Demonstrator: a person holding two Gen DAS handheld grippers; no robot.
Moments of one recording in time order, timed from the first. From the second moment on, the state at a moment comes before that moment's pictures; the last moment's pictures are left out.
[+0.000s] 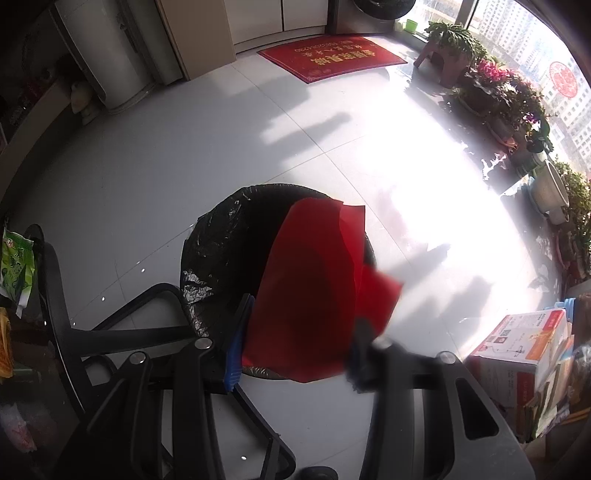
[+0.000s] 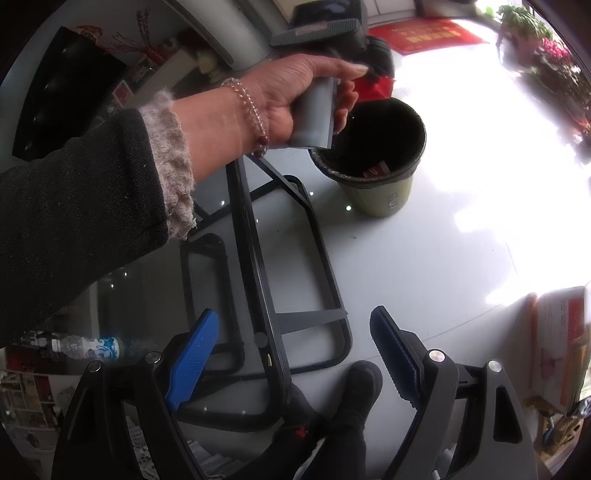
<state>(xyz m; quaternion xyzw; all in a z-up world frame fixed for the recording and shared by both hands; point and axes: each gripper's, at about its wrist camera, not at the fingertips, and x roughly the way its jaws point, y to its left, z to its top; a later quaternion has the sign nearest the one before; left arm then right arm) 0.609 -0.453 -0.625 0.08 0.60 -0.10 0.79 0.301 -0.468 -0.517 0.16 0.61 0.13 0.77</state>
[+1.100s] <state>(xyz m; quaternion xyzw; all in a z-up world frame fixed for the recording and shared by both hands) 0.634 -0.451 -0.730 0.09 0.68 -0.07 0.73 0.292 -0.495 -0.548 0.19 0.63 0.09 0.74</state>
